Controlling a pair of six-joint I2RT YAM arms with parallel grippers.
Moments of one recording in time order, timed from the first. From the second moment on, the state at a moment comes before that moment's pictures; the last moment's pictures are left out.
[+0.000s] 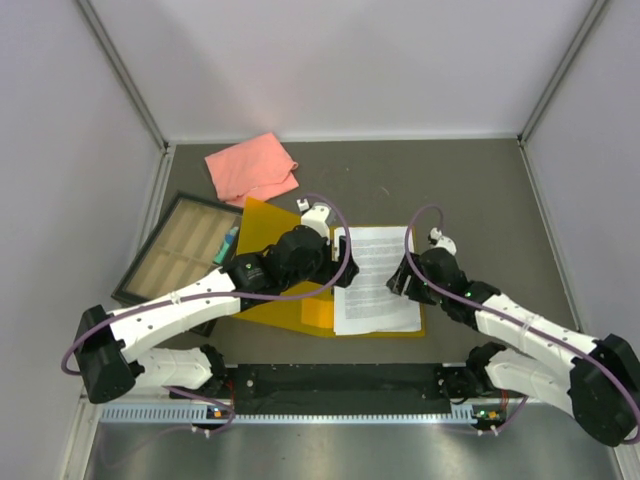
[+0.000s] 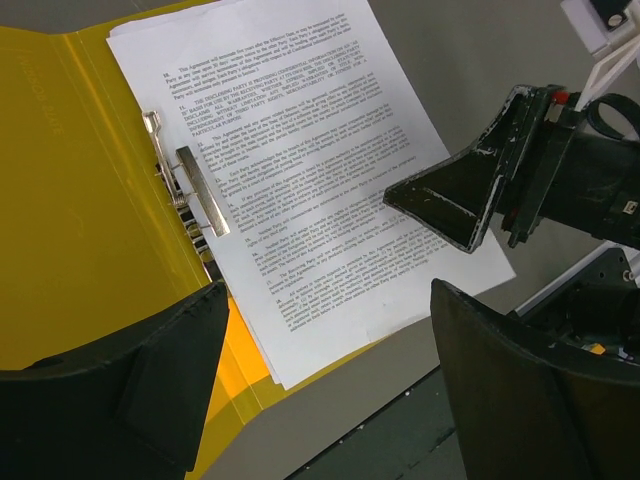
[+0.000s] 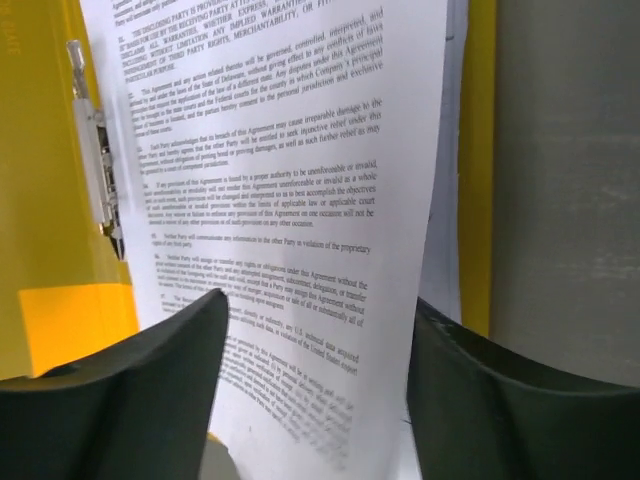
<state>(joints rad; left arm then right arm) -0.99 1.20 0.98 -0.35 -0.19 -0.61 0.62 1.00 0.41 -0.16 0.11 0.83</state>
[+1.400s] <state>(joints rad) -0.76 1.91 1.45 -0.68 -0.27 -0.65 0.56 1.61 0.89 -0.08 -0.06 0.59</state>
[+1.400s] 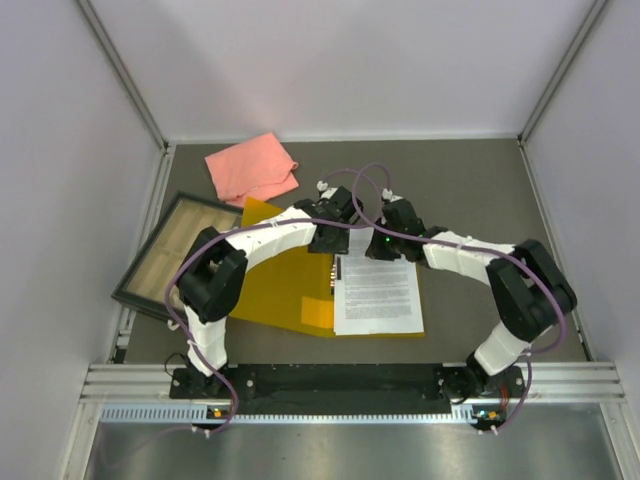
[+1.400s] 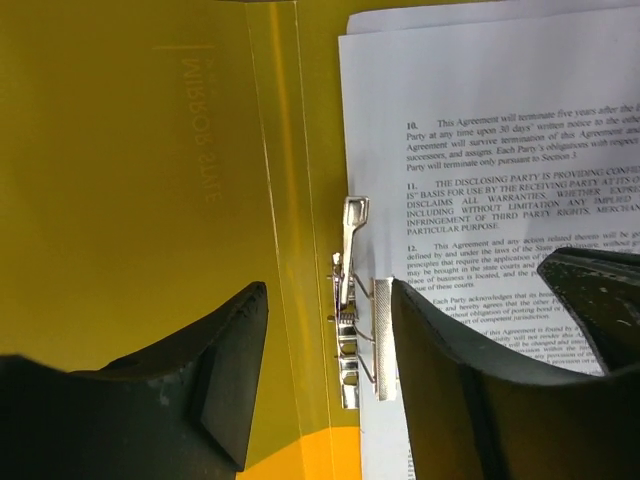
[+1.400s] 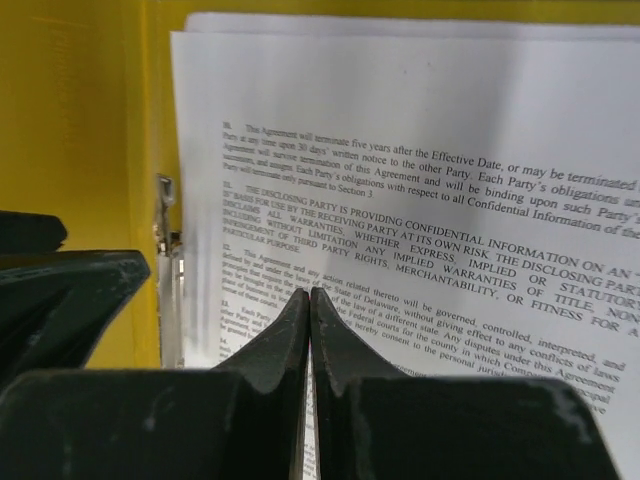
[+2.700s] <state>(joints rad) -0.73 2.01 1.46 -0.57 -0.25 -0.65 0.44 1.78 0.89 0.09 -0.23 0.69</state>
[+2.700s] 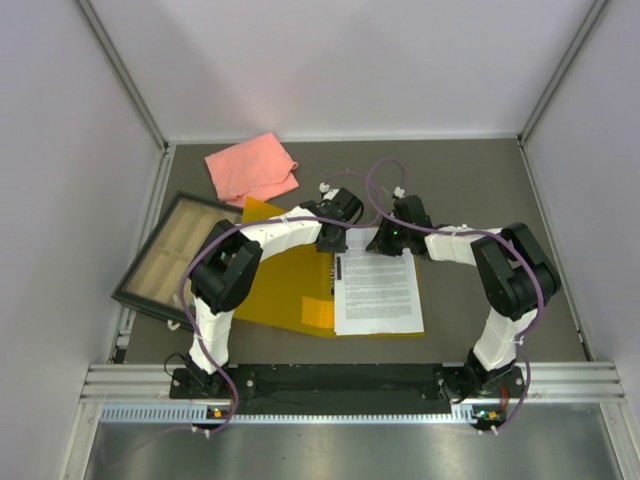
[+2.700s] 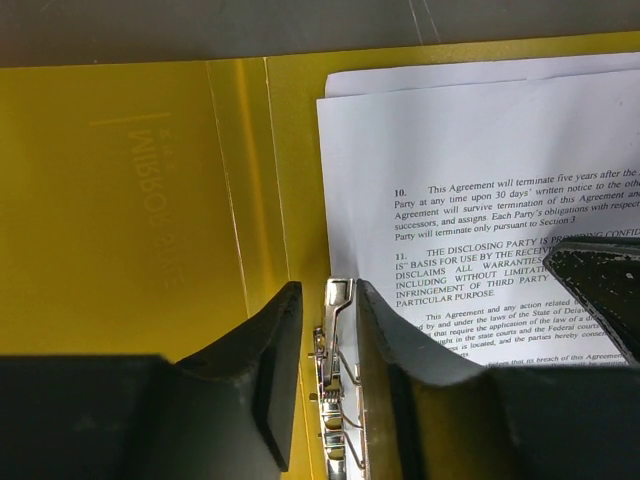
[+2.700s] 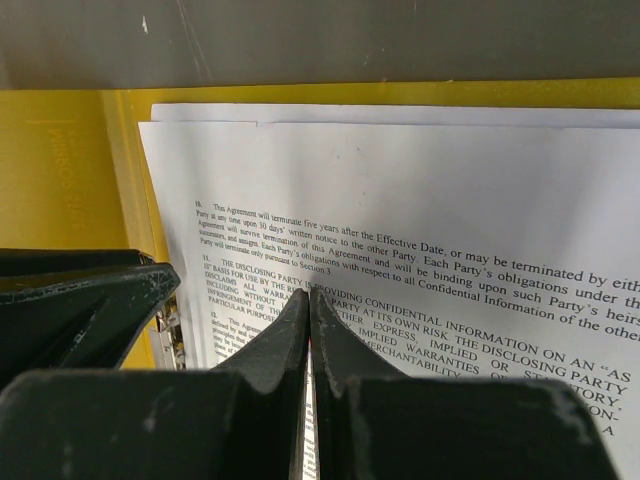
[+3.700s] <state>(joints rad) -0.82 1.82 1.36 -0.60 -0.25 -0.64 0.44 1.81 0.89 0.14 -0.27 0.70</state>
